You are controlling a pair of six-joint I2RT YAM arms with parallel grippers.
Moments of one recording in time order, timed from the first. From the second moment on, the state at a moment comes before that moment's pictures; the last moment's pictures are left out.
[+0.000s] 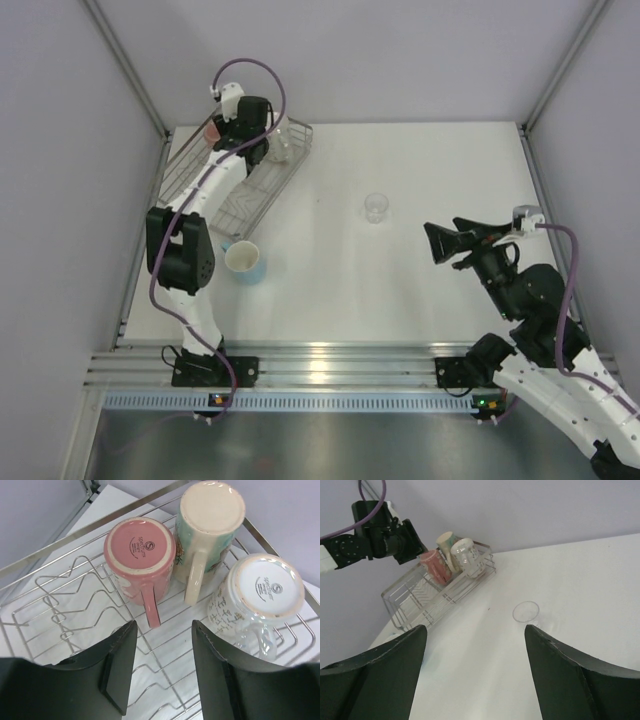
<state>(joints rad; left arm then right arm) -0.25 1.94 1.70 -0.28 -0.71 -0.44 0.70 0.35 0.62 -0.14 0.30 0.40</state>
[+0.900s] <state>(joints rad) -0.43 1.18 1.06 -0.68 -0.38 -0.39 0.70 0.43 0.71 -0.46 0.04 0.56</state>
